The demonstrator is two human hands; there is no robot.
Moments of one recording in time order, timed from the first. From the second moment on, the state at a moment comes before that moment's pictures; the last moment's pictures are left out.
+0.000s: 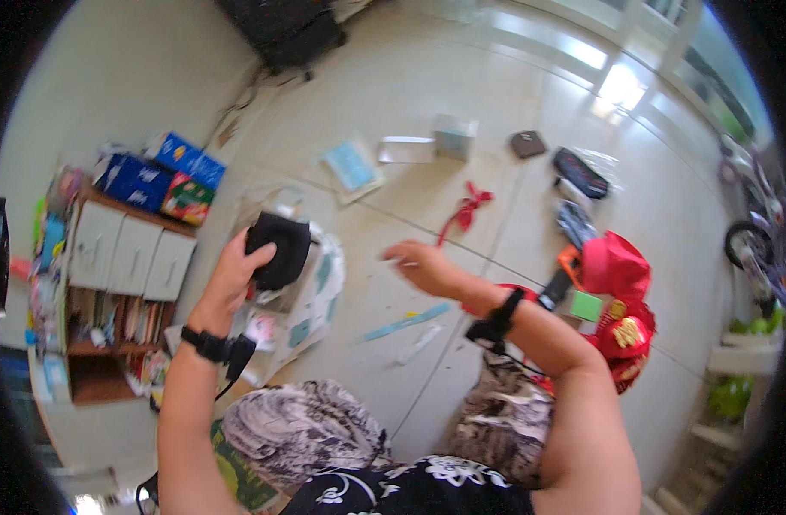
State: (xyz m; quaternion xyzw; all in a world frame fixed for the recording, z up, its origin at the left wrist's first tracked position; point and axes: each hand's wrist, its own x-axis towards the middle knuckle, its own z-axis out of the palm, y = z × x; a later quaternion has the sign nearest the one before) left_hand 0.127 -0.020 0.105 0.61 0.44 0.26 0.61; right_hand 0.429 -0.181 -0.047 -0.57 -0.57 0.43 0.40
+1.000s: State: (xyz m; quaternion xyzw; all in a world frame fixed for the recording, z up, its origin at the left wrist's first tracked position) left_hand 0.158 -0.057 0.015 0.86 0.40 0.18 0.26; right_hand 0.483 -0.170 -0.179 -0.73 -0.62 0.27 0.08
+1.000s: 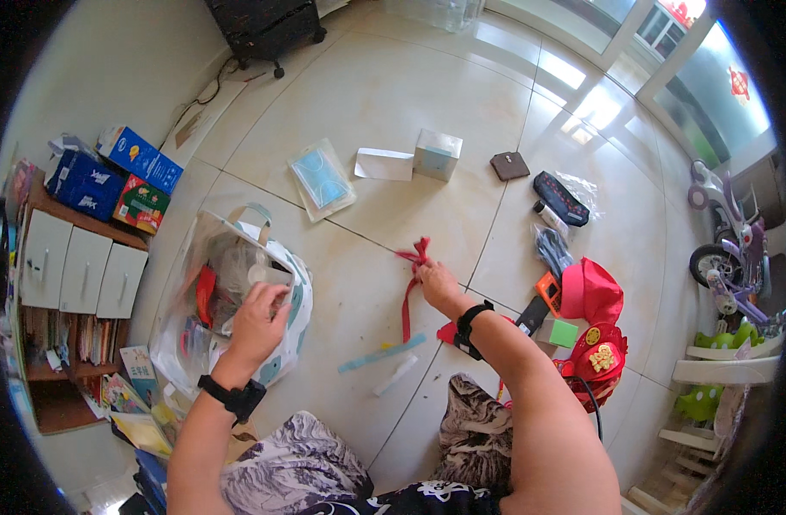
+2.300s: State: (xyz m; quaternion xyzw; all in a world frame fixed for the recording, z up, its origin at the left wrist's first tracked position) left_hand 0.280 -0.089 0.036 0.78 0.22 0.01 0.58; right_hand 0.508 -0.152 -0.085 -0.60 -0.21 0.56 0.53
